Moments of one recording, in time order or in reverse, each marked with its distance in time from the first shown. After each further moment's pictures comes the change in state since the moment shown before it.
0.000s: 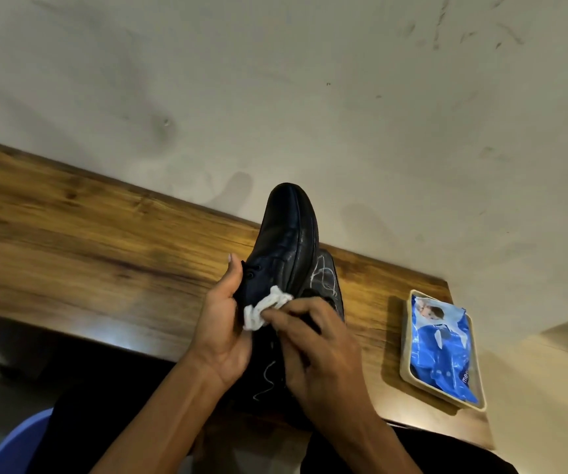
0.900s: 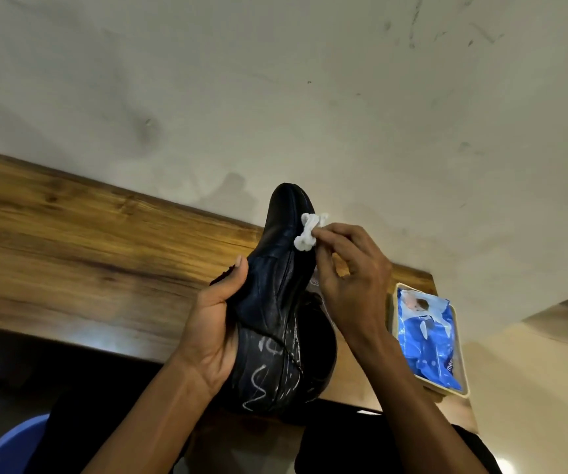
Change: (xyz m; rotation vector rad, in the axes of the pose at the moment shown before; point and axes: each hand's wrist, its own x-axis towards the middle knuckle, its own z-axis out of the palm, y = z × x) left_hand -0.006 -0.007 0.011 -0.022 -0.125 0.041; right_hand 0.061 0.056 -0.021 -0.088 0.337 0.116
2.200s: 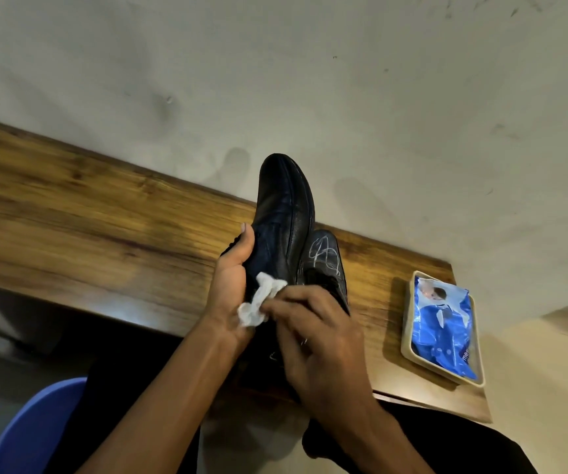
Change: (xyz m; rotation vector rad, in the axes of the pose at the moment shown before) left_hand 0.009 0.005 0.001 0.041 0.103 -0.081; right_hand -0.078 -0.066 -0.017 0.165 -0.343 -0.065
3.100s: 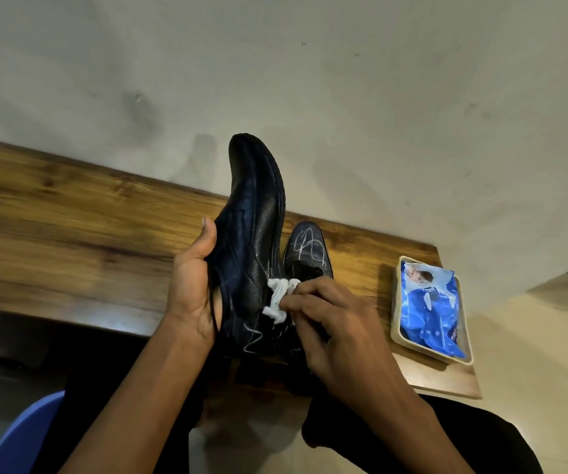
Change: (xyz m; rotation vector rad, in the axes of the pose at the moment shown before) left_hand -0.004 0.010 0.000 0.037 0.051 0.247; right_hand -0.001 0.021 -0.034 -0.098 -0.135 0.051
